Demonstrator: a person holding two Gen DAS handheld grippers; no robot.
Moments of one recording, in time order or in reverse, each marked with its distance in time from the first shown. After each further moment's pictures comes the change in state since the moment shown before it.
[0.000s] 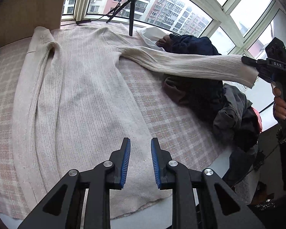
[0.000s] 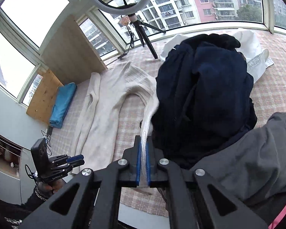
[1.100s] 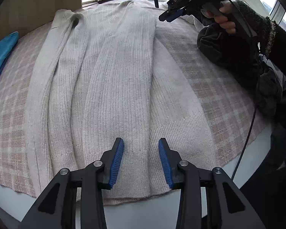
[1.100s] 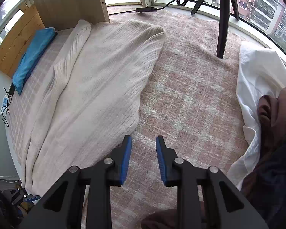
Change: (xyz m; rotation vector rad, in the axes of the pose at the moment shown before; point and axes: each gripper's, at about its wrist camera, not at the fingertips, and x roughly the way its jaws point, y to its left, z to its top) left arm 0.040 0.007 -0.047 0.017 0.118 0.285; right arm 0.301 0.045 0.083 -0.364 0.419 -0.158
